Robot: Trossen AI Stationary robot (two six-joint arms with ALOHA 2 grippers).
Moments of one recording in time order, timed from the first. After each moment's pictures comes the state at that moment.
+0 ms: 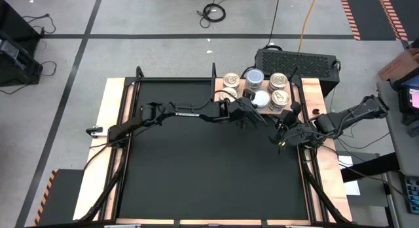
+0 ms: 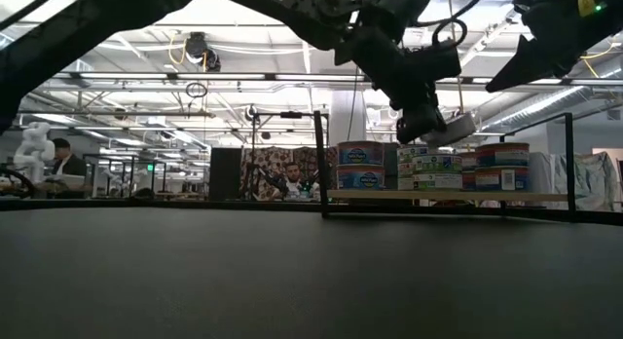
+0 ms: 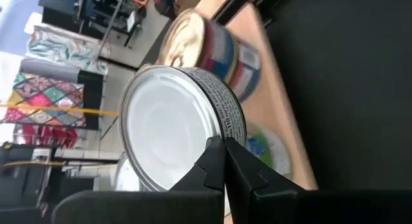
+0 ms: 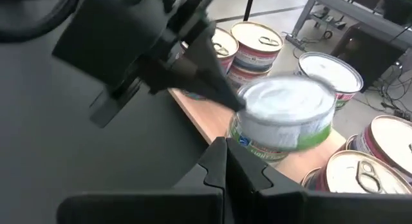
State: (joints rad) left arm 0.11 2.37 2.06 -0.18 -0.37 0.93; right arm 0.36 0.70 0.61 -0.76 0.91 0.60
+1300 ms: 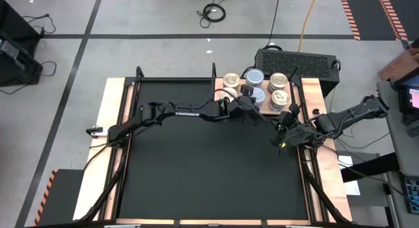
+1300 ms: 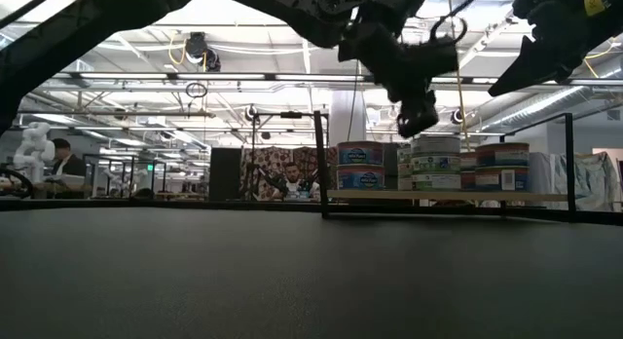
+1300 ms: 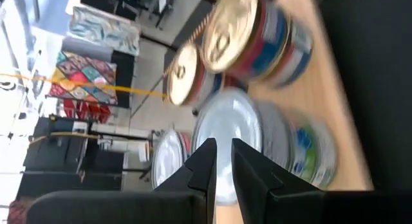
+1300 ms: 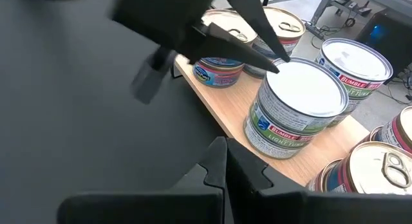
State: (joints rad) left arm 0.11 2.37 2.06 -0.12 -0.51 0.95; right arm 0.36 0.71 0.61 -0.77 0.83 0.62
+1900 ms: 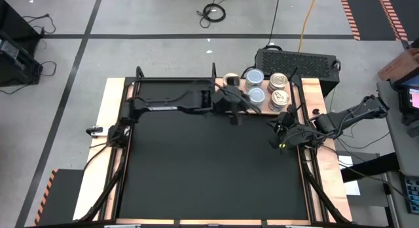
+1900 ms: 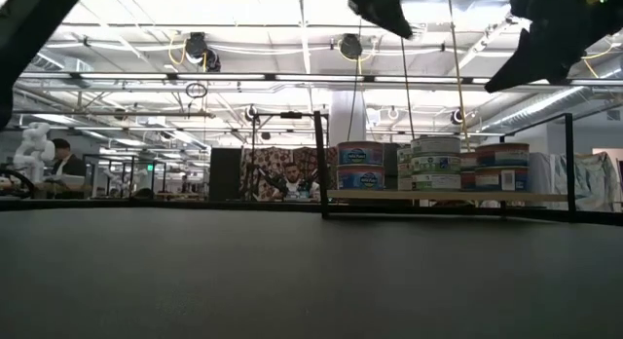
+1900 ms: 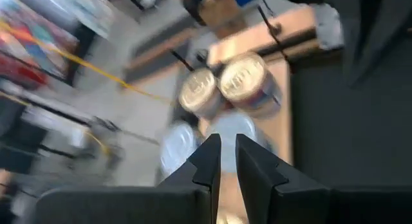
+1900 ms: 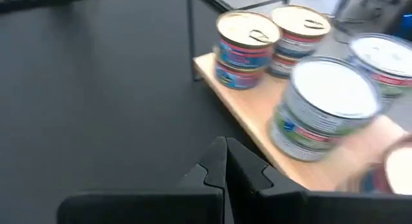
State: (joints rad) left arm 0.06 2.09 2.11 -0.48 -0.41 0.53; right arm 0.36 0.71 0.61 -0.71 0.77 0.63
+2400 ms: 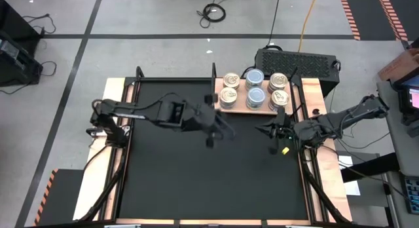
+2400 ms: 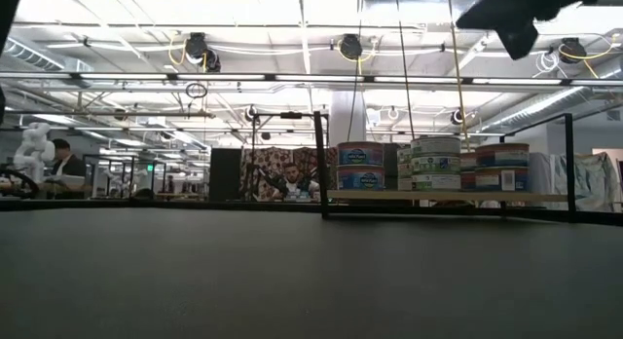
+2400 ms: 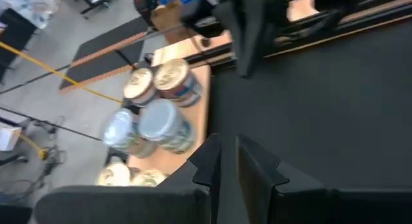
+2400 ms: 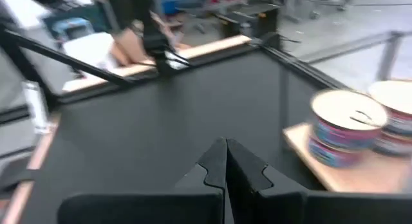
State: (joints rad) left arm -0.12 1.80 1.93 -0.71 -0.37 0.27; right arm 0.36 0.72 0.61 -0.25 0.60 0.42
